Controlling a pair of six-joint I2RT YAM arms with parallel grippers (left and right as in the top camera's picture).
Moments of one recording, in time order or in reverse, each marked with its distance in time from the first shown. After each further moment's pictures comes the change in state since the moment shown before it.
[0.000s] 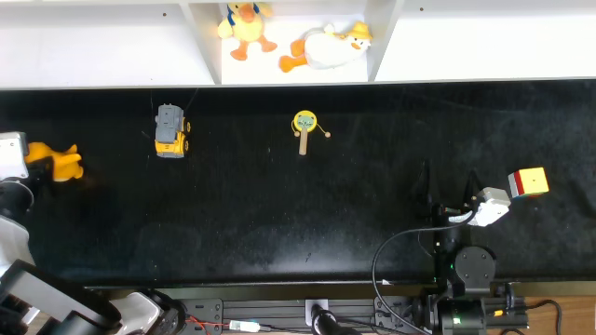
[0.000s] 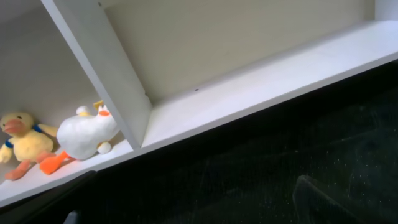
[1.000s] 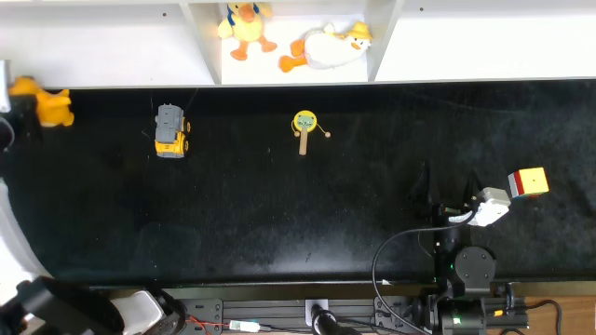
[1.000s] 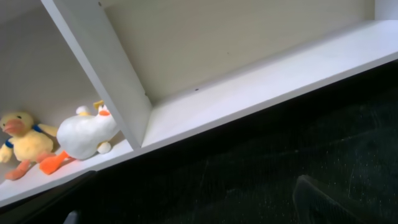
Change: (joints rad) left arm -0.262 0.008 0.471 -0.373 -0.128 -0.123; right arm 0.000 0.000 0.000 0.000 0.000 0.000
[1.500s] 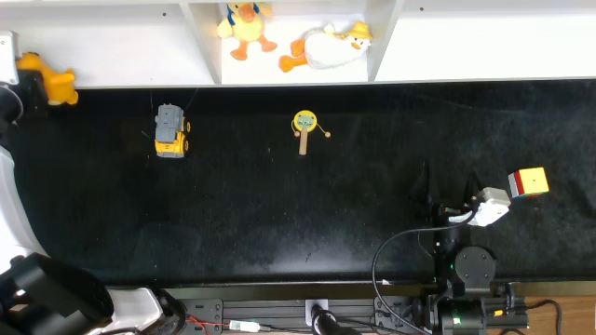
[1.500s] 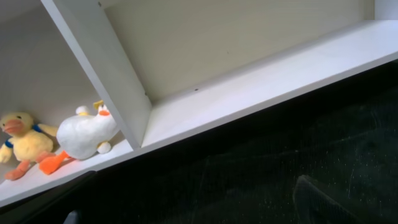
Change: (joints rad) left arm -0.087 0.088 0.093 0.045 -0.090 -0.115; right arm 0.000 0.000 0.000 0.000 0.000 0.001
